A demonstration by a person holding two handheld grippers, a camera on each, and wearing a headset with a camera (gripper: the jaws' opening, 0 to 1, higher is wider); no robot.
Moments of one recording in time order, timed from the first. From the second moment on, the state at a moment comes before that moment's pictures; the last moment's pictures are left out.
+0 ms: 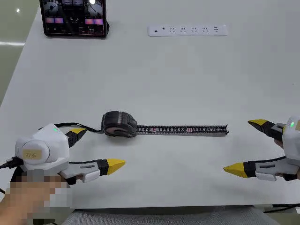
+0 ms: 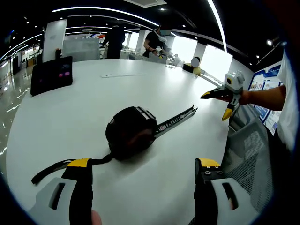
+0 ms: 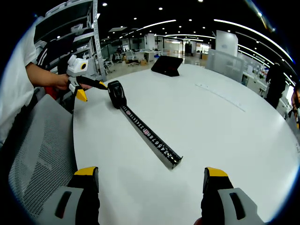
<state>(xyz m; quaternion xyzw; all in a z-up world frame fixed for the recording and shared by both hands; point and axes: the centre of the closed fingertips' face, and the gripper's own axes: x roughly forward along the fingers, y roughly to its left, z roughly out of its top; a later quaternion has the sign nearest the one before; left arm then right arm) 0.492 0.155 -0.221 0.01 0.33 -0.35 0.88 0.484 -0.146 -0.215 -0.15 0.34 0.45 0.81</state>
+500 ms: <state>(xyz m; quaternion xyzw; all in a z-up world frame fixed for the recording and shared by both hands) 0.506 0.141 -0.219 0.00 0.33 -0.35 0.88 0.493 -0.153 -0.217 -0.15 0.34 0.44 0.82</state>
